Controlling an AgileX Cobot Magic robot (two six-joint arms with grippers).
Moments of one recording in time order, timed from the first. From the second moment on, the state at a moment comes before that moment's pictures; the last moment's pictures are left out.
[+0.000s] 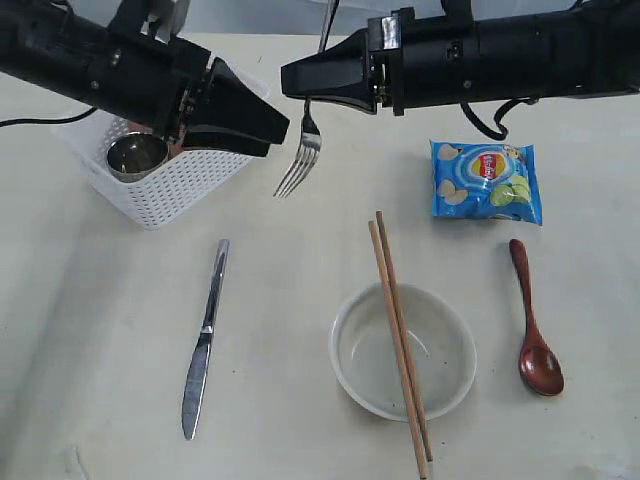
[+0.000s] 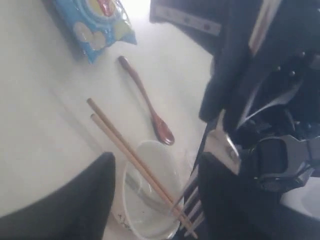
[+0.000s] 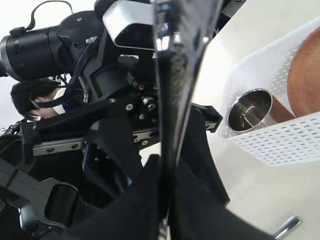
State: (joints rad) left arm -0.21 1.78 -1.07 -1.33 1.21 1.08; right arm 0.27 1.83 -1.03 1.64 1.21 -1.40
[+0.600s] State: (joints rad) left arm -0.21 1.78 -1.07 -1.31 1.21 0.56; right arm 0.27 1.83 -1.03 1.70 1.21 -1.38
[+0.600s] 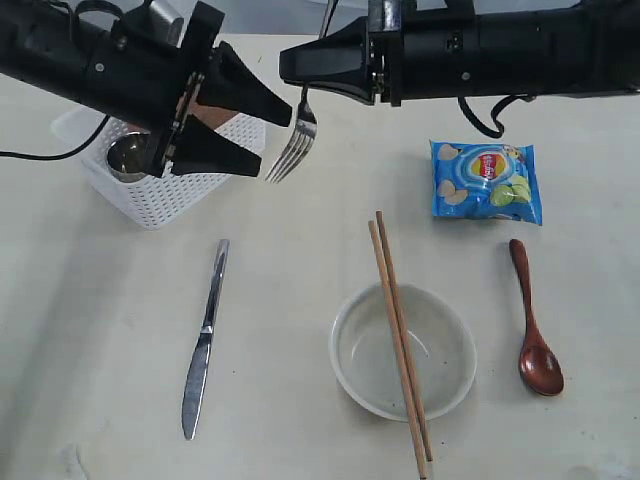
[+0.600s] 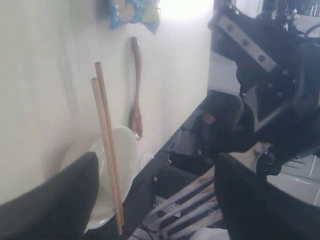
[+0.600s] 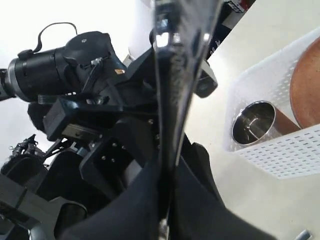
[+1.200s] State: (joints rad) left arm -0.21 1.78 -1.07 -1.38 1.21 0.51; right arm 0.27 1.82 -1.03 1.73 1.21 -1.36
